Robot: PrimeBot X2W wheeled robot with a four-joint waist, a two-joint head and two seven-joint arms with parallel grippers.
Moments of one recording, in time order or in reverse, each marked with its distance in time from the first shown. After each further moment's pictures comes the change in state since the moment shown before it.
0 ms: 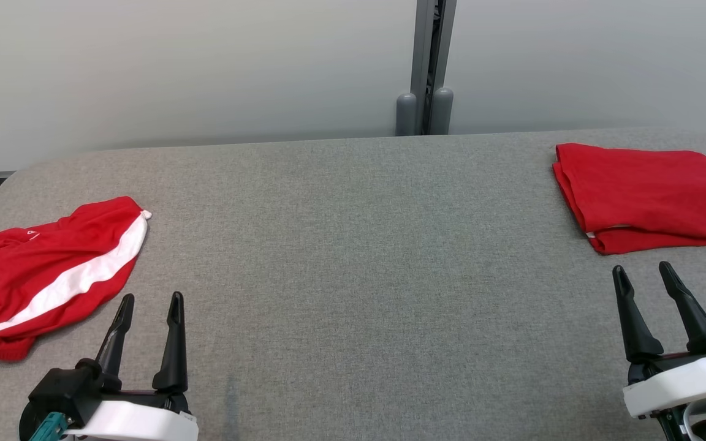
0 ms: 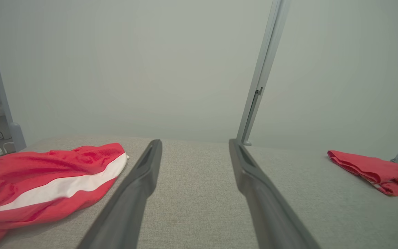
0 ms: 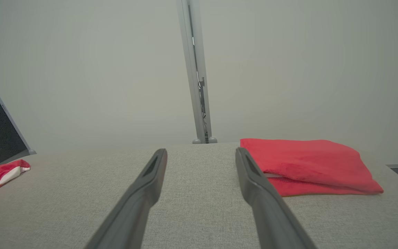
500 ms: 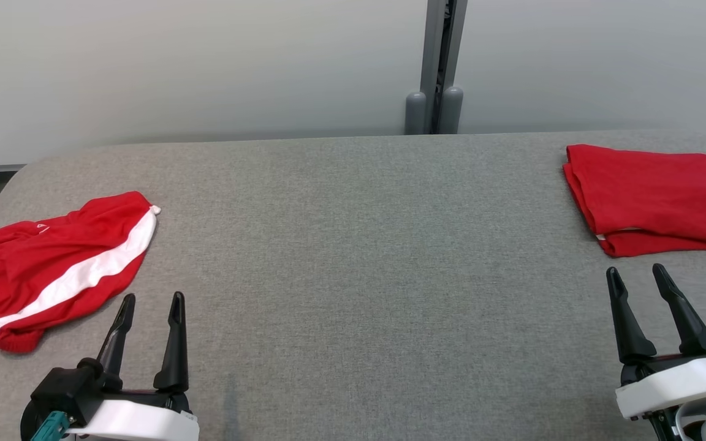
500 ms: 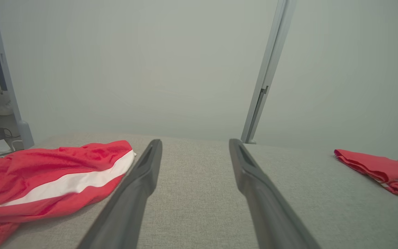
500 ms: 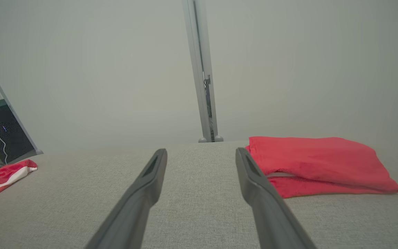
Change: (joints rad) left arm -0.004 -0.020 0.023 0.015 0.032 -0.020 0.000; right arm 0.000 0.028 -0.006 0.003 -0.013 0.000 0.000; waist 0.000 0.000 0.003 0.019
